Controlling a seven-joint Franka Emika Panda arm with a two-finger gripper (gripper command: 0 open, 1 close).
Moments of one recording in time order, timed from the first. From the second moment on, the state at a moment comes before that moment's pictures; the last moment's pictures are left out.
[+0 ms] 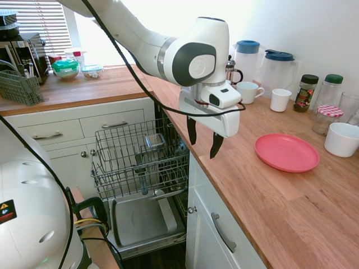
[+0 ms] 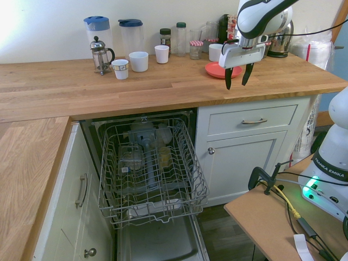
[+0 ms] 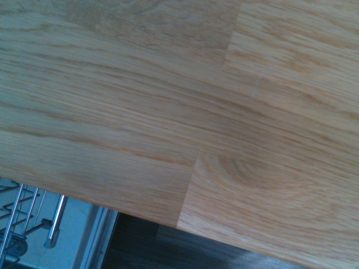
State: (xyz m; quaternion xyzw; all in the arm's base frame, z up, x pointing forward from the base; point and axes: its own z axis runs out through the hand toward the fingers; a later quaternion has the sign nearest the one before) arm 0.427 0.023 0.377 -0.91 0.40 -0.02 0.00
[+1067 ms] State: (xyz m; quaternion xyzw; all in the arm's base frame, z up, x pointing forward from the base) arm 0.531 -0.124 0.431 -0.81 0.59 -0.05 0.07
